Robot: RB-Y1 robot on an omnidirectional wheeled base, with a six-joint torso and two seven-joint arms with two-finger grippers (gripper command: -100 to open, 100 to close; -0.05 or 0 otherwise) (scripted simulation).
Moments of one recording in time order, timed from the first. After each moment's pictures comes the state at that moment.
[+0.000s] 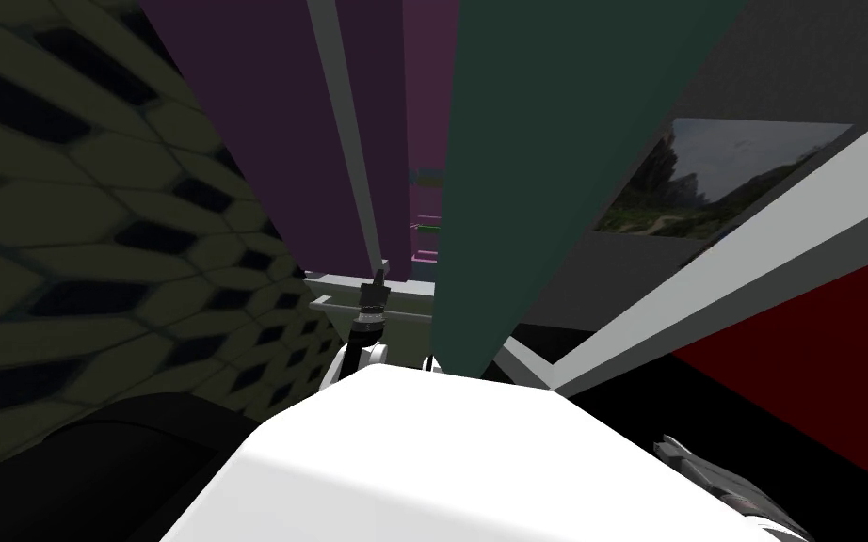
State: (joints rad) left arm 0.49 0.03 -0.06 -2.21 -0.10 -0.51 0.10; right arm 0.87 -0.80 -0.22 -1.34 -0.12 -0.23 0.93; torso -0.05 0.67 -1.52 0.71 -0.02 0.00
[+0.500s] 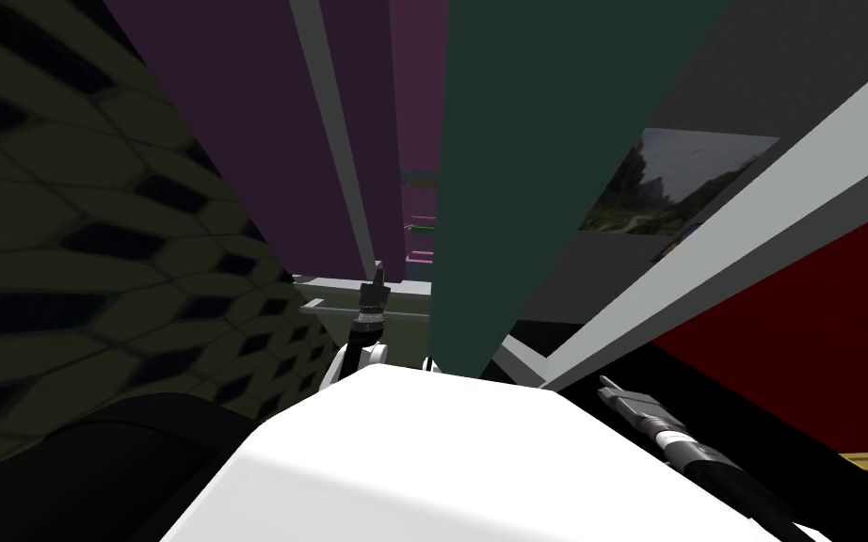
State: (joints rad) left arm 0.49 0.03 -0.06 -2.21 -0.10 -0.51 0.10; right arm 0.77 -0.87 -0.13 -1.45 -0.07 -0.32 0.96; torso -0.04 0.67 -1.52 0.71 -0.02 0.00
